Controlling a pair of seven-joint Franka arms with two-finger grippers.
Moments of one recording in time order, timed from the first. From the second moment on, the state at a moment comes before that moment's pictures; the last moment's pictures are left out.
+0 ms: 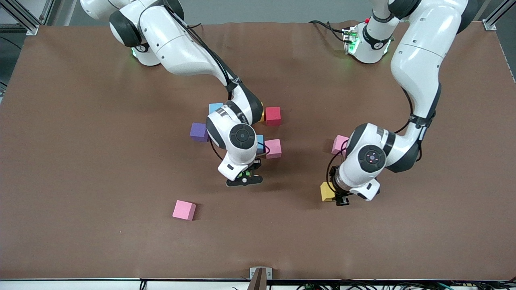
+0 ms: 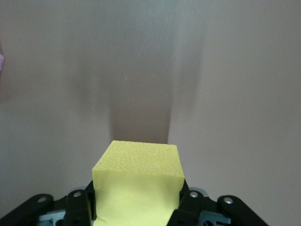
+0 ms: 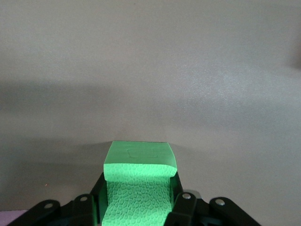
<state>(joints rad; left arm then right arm) -0.17 0.77 -0.27 -1.47 0.23 2.30 -2.17 0.73 0.98 -0.11 -1.08 0.01 2.02 0.54</state>
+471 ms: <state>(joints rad) -0.25 0.78 -0.27 -1.45 0.21 2.30 -2.18 0.73 0.98 -0.11 -1.07 0.01 2.02 0.54</state>
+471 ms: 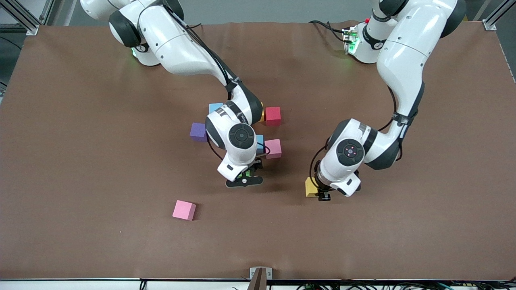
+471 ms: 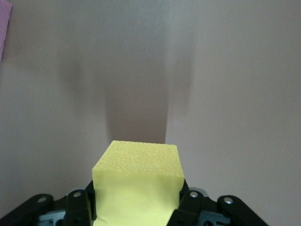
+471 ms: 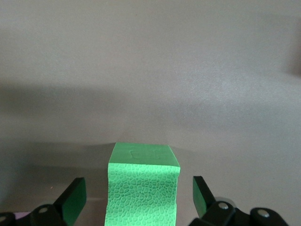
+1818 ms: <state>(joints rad) -0.44 0.94 -0.27 -1.29 0.20 2.40 -2.36 0.60 0.85 -0.34 -1.03 0.10 1.64 0.53</state>
